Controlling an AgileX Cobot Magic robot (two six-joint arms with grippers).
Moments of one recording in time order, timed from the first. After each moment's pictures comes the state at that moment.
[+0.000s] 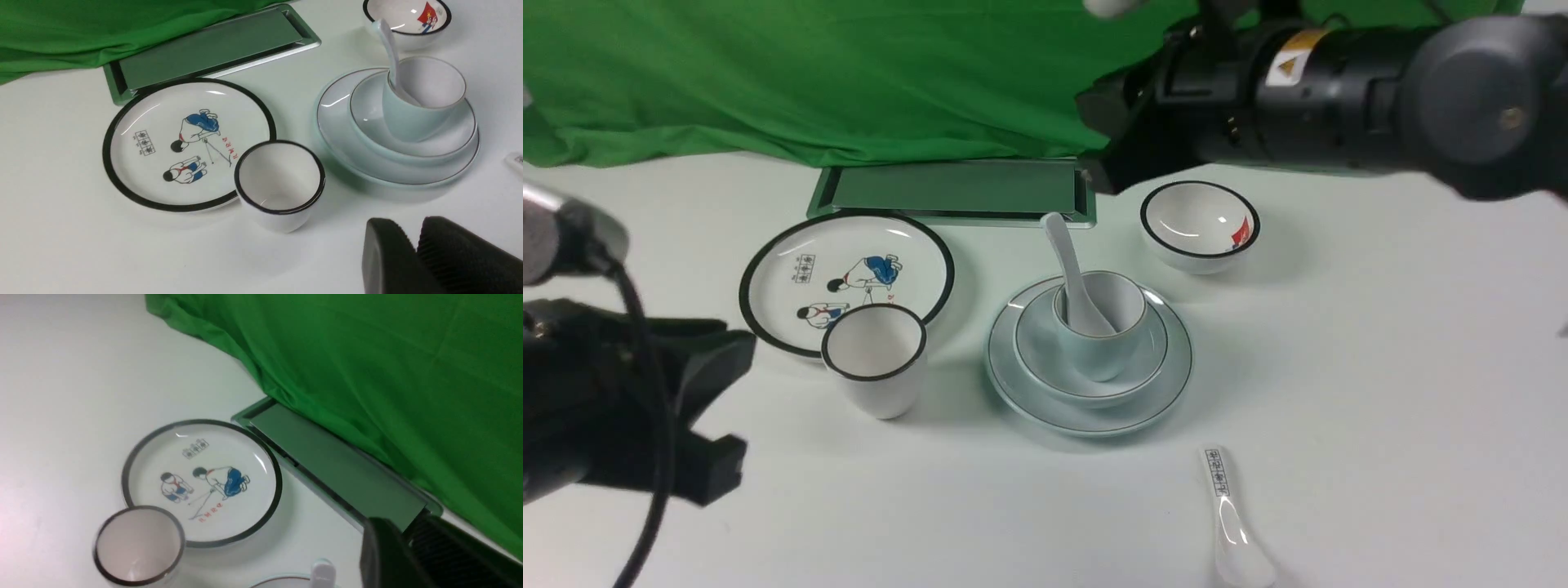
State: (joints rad) right arm 0.63 1.50 -1.32 0.34 0.21 -0.47; left arm -0.47 0.70 -0.64 0.22 0.50 -0.17
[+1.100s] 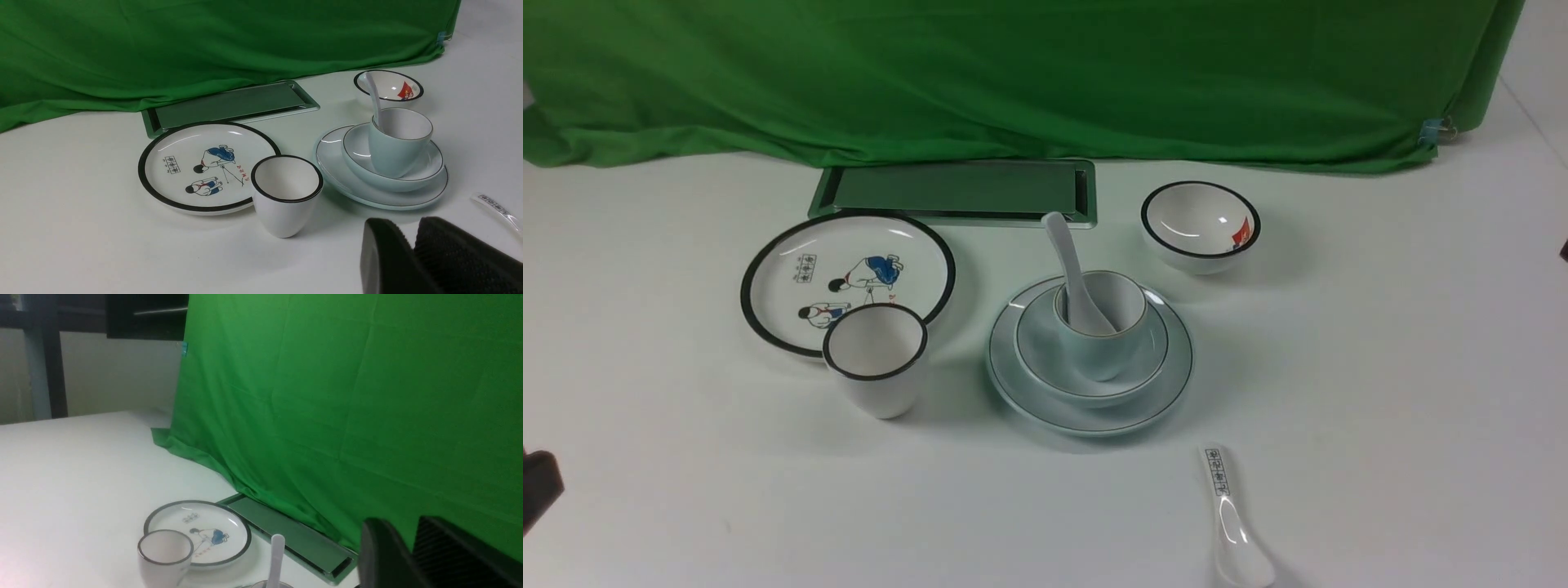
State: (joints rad) right arm 0.63 0.52 -0.65 0.33 0.10 -0.48; left arm -0.47 0.15 -0.45 0.20 0.59 -0.20
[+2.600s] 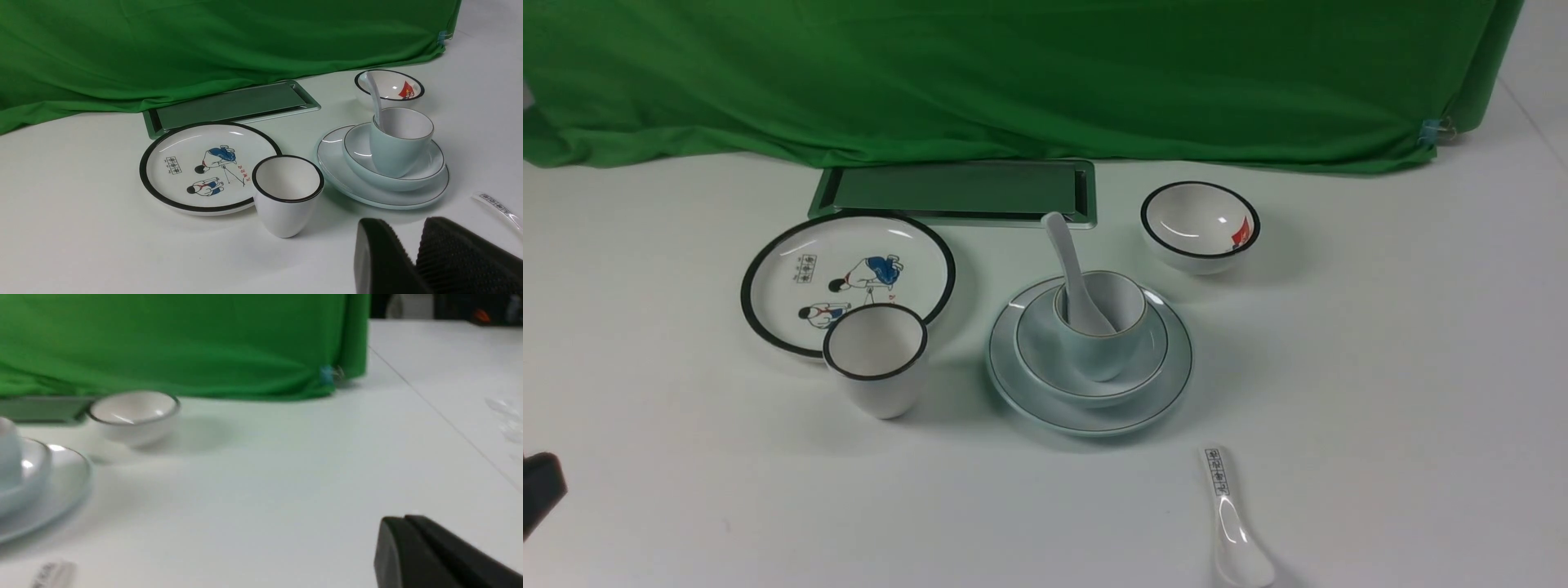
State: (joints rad) right arm -0.04 0.00 0.01 -0.05 0.13 0.09; left arm -0.47 0.15 -0.45 0.20 0.60 -0.19
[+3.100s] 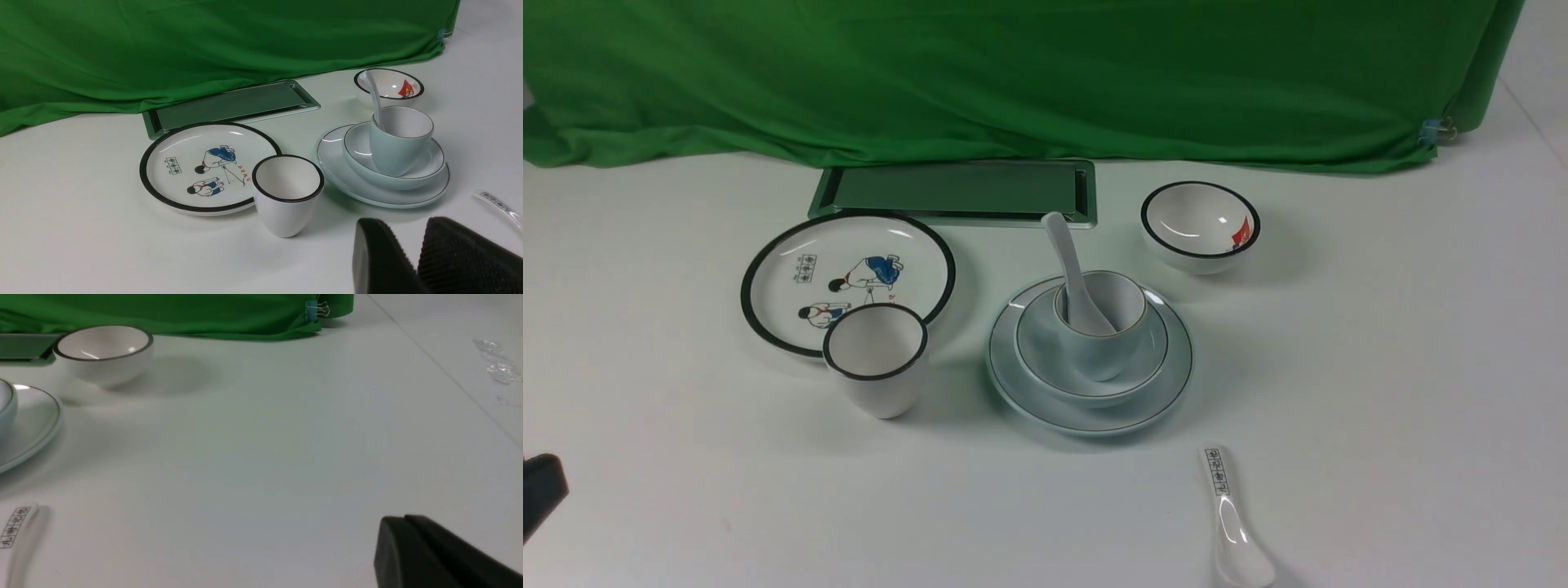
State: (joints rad) right arm -0.04 0.00 0.01 -0.05 0.22 0.08; left arm -0.47 0.15 -0.45 0.20 0.60 -0.18
